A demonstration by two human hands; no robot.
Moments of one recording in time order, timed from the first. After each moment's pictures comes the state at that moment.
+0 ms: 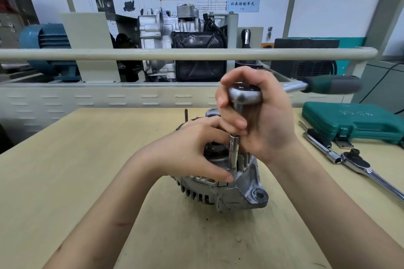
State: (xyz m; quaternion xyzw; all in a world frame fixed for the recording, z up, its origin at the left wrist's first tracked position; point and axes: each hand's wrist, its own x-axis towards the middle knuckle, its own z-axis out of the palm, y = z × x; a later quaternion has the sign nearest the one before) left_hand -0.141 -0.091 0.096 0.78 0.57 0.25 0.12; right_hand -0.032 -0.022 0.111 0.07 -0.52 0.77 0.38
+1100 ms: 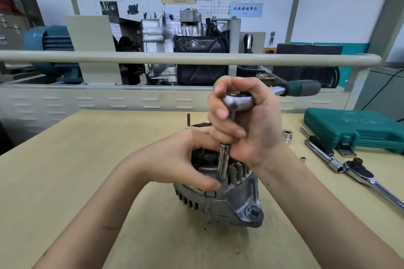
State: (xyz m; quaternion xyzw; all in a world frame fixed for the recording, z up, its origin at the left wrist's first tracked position) left_hand -0.155 -0.093 0.093 0.77 0.50 0.32 0.23; right_hand -0.041 -0.019 0.115 0.10 -0.47 0.83 0.29
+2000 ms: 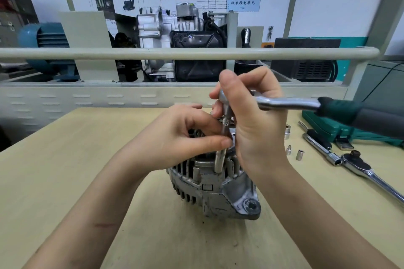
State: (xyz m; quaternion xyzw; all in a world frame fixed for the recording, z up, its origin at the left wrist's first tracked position) left_hand -0.149 -0.094 0.100 0.75 0.49 0.42 0.14; right_hand -0.037 -0.033 0.099 0.02 -0.56 0.60 0.58
